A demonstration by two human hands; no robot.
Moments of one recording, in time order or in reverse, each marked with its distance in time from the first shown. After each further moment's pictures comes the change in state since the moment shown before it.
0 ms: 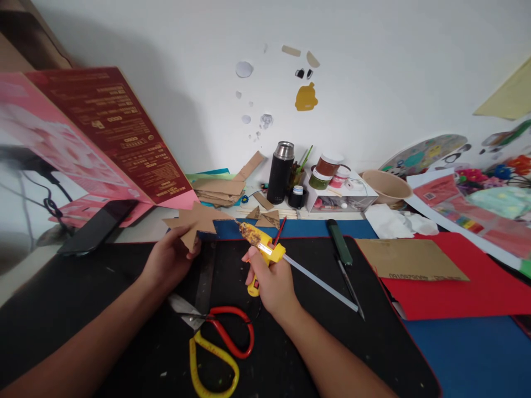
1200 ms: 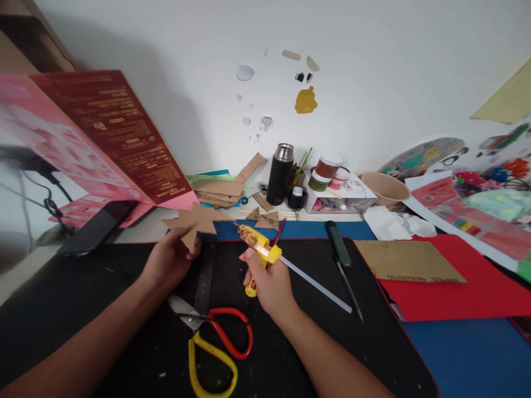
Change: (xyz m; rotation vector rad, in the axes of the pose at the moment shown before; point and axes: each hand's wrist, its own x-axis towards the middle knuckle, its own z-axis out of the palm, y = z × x) left_hand 0.000 -0.001 0.001 -0.041 0.036 -0.002; right_hand 0.000 0.002 0.001 -0.045 -0.006 0.034
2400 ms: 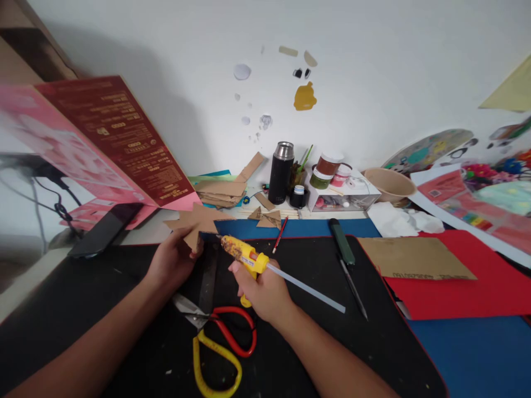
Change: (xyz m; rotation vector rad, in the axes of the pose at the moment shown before) left_hand -0.001 0.001 0.003 -0.002 0.039 0.005; right_hand -0.009 0.001 0.006 -0.062 -0.185 -0.016
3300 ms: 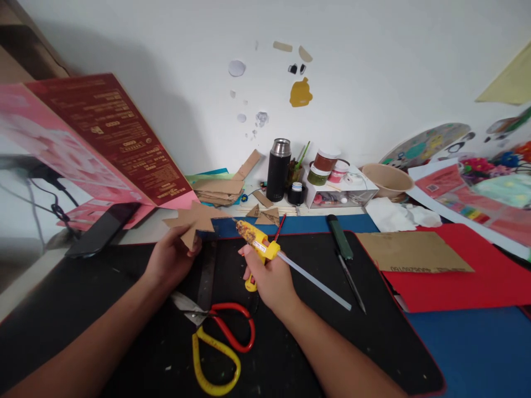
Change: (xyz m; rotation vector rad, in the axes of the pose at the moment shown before) left_hand 0.003 -0.001 -0.006 0.038 -0.094 0.019; right_hand 0.006 -0.003 -0.008 0.099 0.165 0.008
